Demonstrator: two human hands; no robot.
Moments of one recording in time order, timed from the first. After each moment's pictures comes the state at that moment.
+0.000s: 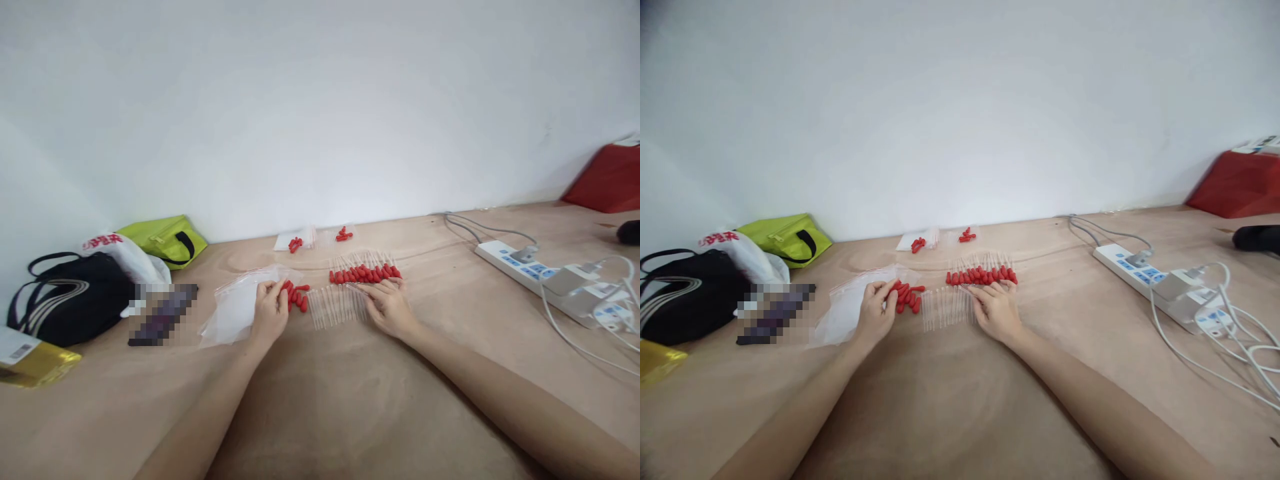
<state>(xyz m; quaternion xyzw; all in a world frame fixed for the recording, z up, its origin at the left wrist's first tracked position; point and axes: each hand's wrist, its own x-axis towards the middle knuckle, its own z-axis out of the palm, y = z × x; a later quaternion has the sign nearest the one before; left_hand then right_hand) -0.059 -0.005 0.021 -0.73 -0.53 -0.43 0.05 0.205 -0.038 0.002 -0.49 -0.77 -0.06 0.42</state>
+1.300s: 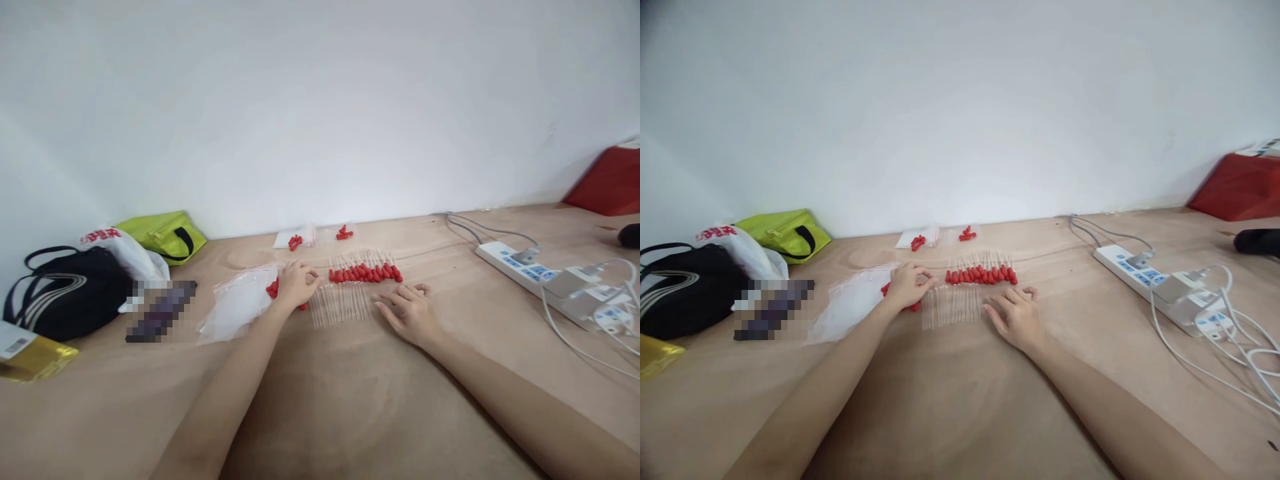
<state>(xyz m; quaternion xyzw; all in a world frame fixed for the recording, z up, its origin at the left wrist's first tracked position) -0.009 0.035 0.046 -0.79 -0.58 -0.20 0.00 0.238 -0.057 -0.005 -0.51 -0.76 -0.14 0.38</state>
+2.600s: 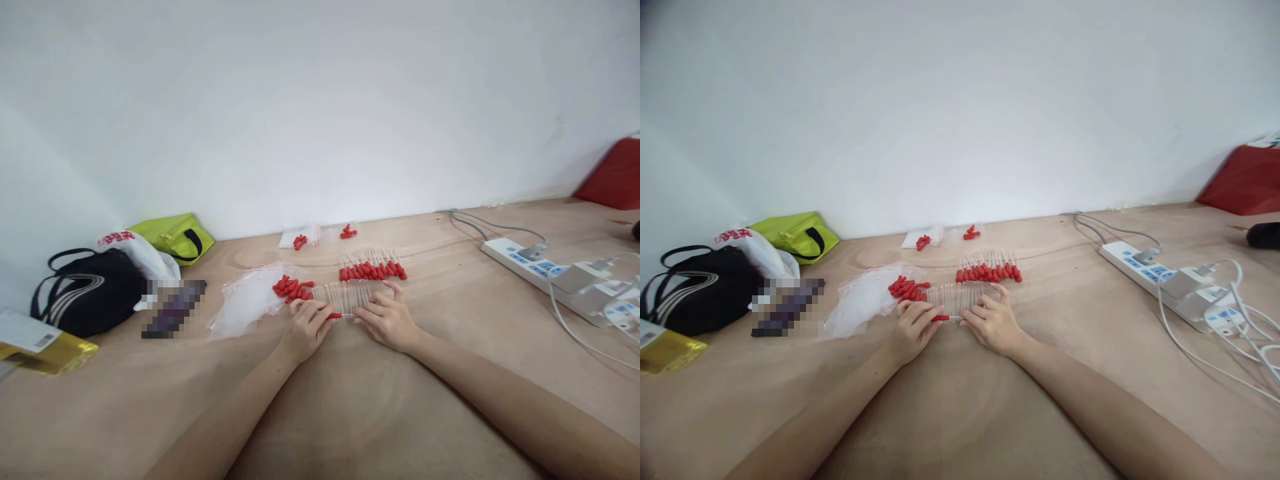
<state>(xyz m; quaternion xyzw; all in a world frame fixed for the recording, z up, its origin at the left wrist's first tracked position) -0.019 -0.048 0.015 -0.87 -0.31 -0.35 0.14 0.195 -0.056 -0.002 -0.36 -0.83 -0.18 0.38</state>
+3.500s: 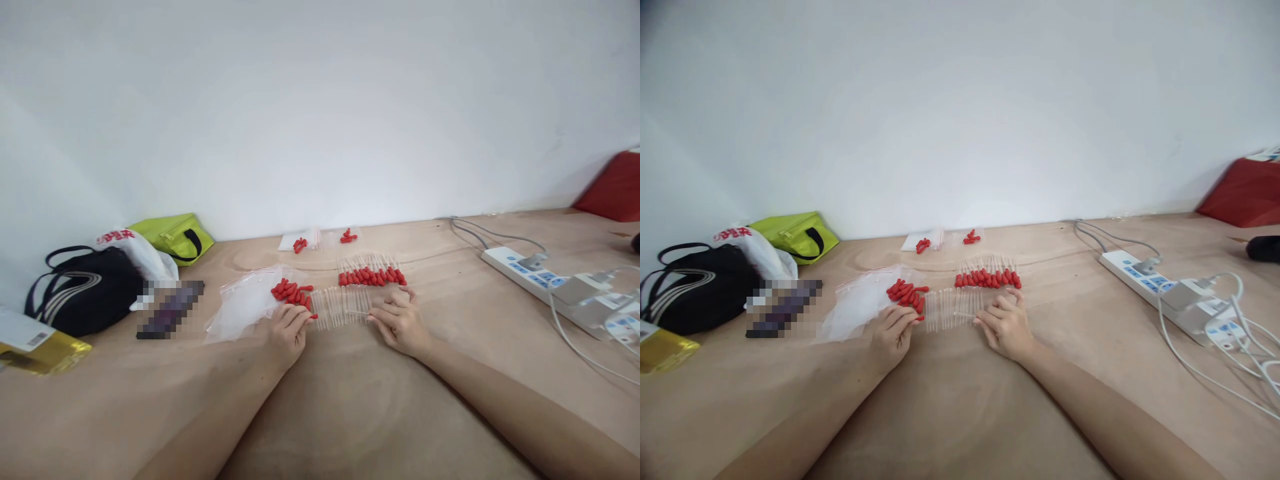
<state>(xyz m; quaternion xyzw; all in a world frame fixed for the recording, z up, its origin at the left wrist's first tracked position) -0.038 -0.048 0.012 -0.84 -0.34 -0.40 0.14 0.212 -0.059 -0.004 -0.39 -0.81 -0.14 0.42</state>
